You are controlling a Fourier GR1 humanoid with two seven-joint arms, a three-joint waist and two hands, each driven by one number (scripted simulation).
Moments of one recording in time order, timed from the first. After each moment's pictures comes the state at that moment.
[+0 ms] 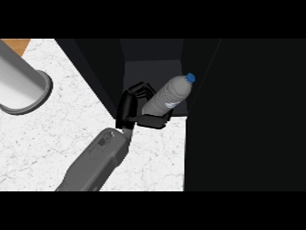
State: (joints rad) left arm -0.61 0.00 -0.41 -0.83 0.40 0.44 -0.44; right arm 1.08 -0.36 0.33 -2.49 -0.05 0.23 -0.51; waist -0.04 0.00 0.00
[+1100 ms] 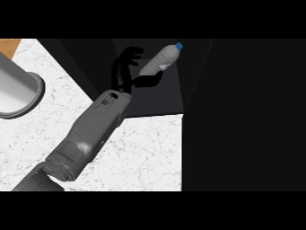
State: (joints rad) left arm -1.06 0.02 -0.37 -0.27 0.41 0.78 -0.38; right arm 1.08 -0.37 0.22 -2.47 -0.09 0.32 -0.56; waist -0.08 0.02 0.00
